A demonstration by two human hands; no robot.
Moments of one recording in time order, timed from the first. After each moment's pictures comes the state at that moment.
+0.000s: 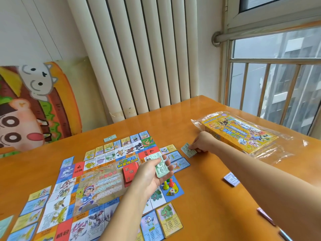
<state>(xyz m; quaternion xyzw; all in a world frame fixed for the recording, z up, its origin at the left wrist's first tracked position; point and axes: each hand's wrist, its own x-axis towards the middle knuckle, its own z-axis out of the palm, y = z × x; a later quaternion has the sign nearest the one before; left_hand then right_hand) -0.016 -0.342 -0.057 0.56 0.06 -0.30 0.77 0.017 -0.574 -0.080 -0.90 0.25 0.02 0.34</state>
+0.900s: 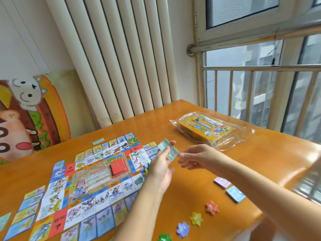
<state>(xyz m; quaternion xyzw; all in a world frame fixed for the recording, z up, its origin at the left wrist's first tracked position) -0.119 -0.393 -0.038 0.58 -0.07 -0.28 0.76 -0.178 -0.525 -0.043 -0.73 0.11 -0.03 0.67</state>
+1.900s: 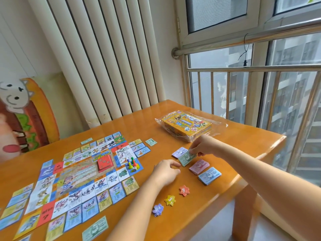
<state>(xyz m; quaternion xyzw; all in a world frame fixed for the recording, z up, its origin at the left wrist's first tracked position) -0.161 -0.419 -0.072 0.90 -0.29 -0.19 0.27 -0.207 -0.605 -0.056 -0.90 0.22 -0.03 0.37</state>
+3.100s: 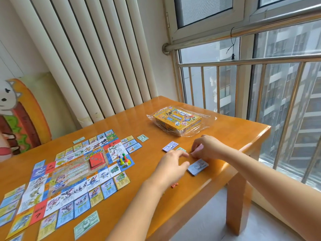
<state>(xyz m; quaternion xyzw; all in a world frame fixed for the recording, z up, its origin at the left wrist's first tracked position) -0.214 -0.433 -0.058 0.86 -0.43 -0.09 0.26 -0.259 -0.617 -0.074 -0.96 0.18 -0.04 0.20</state>
